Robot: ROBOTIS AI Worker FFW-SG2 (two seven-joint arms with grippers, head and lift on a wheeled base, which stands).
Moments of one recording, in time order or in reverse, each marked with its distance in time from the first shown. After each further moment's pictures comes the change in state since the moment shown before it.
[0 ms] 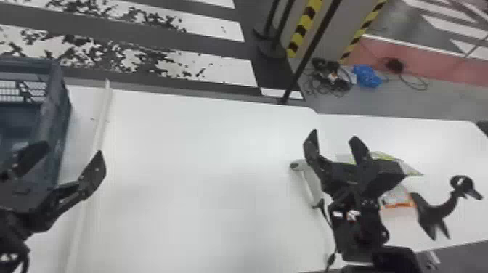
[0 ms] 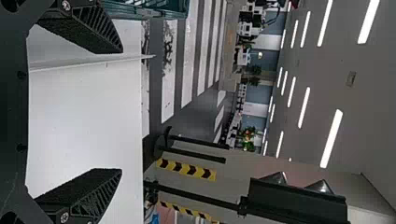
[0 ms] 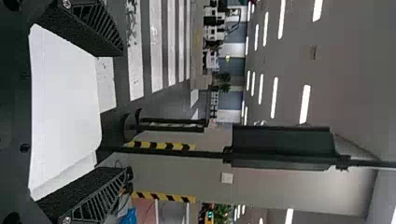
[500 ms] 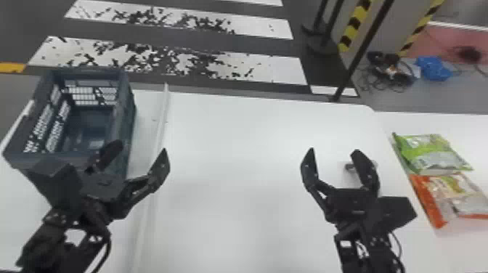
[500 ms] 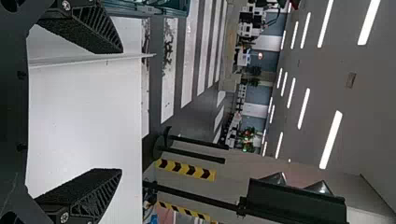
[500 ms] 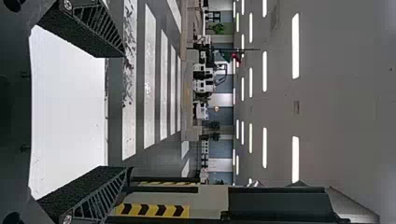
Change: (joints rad) left arm -0.004 -0.008 -0.009 0.006 -0.003 -0.003 0.005; right arm 0.080 0.007 0.266 0.074 0.079 -0.222 -0.038
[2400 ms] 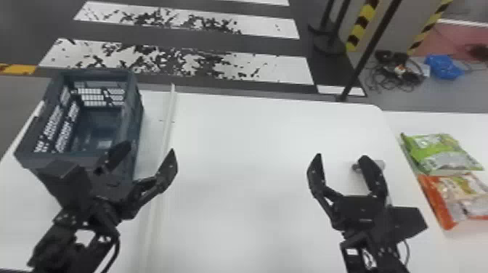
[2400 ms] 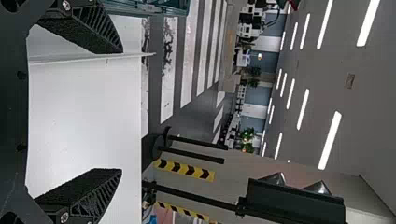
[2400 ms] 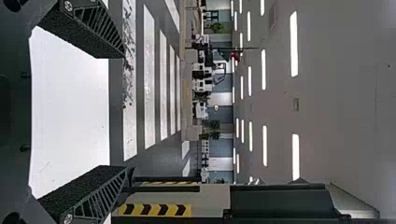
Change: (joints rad) left arm 0.009 -0.002 -0.005 -0.010 -0.002 -0.003 0.008; right arm 0.027 -0.001 0.011 0.009 -0.007 -0.042 -0.015
